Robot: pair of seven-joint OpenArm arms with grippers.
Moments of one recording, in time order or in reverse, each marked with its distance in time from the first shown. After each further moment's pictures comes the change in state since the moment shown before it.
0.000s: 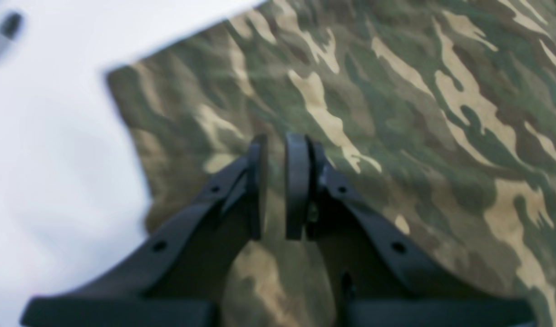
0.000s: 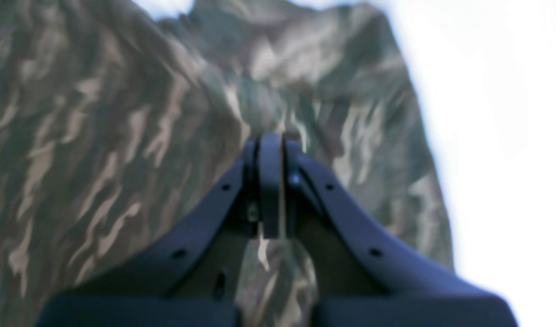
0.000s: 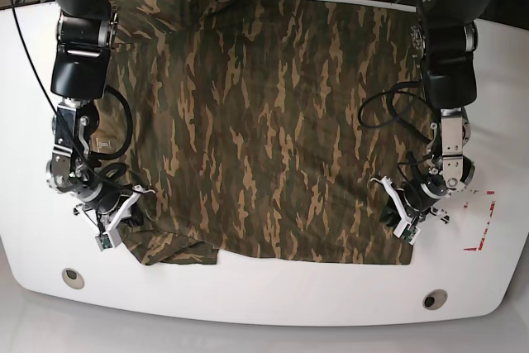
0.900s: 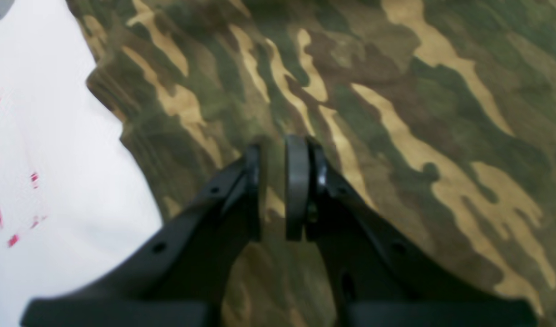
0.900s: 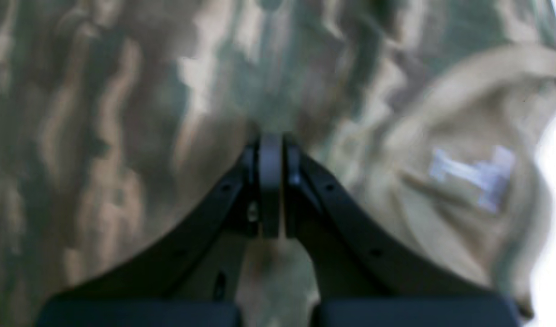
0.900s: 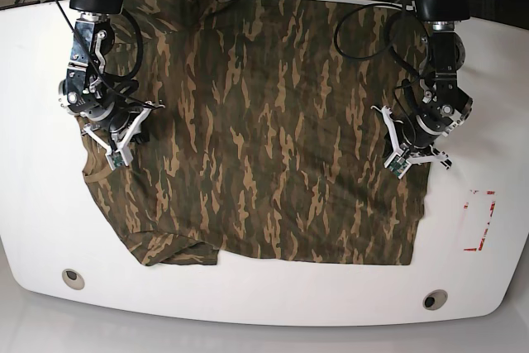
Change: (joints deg) left arm 23.7 0.7 0.0 29.5 -0.4 -0.5 13.8; right arm -24.3 -4.8 7.8 19.9 -1.5 -0.2 -8.3
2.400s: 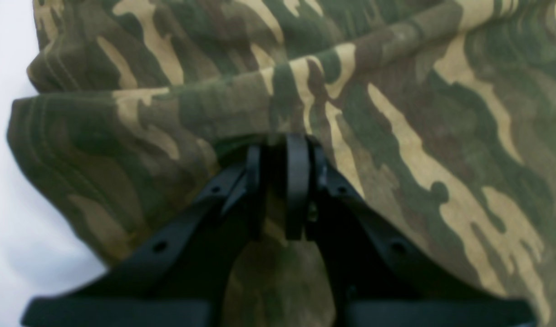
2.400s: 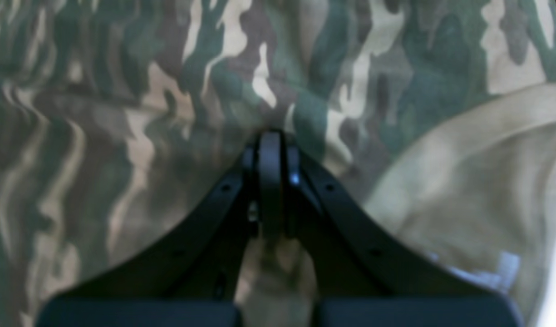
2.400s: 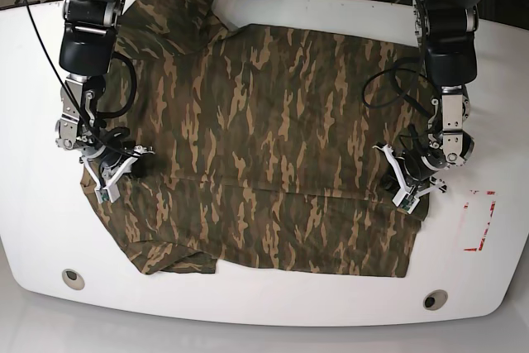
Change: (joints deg) left arm -18.7 -2.1 0.3 -31.8 -0.6 -1.3 -11.4; right arm 18.6 3.4 -3.1 -30.5 0.5 0.2 12.9
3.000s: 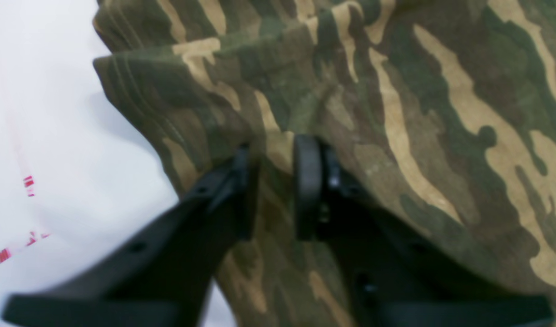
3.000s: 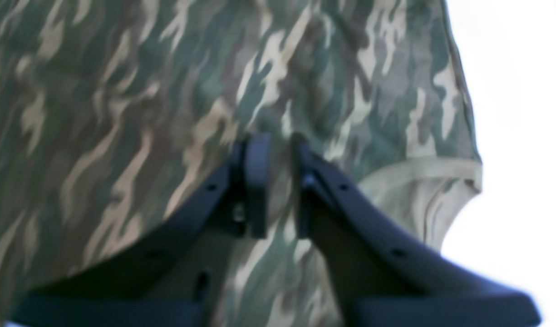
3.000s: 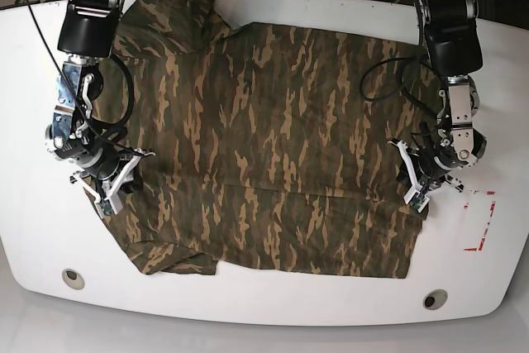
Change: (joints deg) left arm 3.5 -0.3 -3.9 11.2 1.0 -1.5 11.2; right arm -6.9 -0.8 2.2 27.8 0.9 0.0 -14.8
